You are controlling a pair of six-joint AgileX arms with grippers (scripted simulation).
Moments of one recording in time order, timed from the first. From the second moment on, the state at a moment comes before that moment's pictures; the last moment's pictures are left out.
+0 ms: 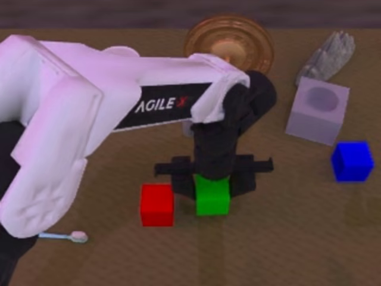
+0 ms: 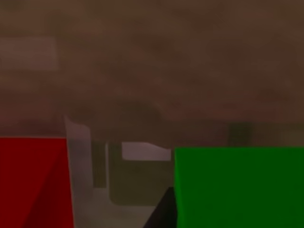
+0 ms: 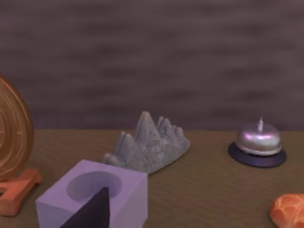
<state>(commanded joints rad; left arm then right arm) -0.80 2.27 1.67 -0.97 0.01 -0.79 0.01 0.00 0.00 0.00 0.00 0.00</state>
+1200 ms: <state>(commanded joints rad) -0.80 2.27 1.67 -0.97 0.01 -0.79 0.01 0.00 0.00 0.00 0.00 0.00</state>
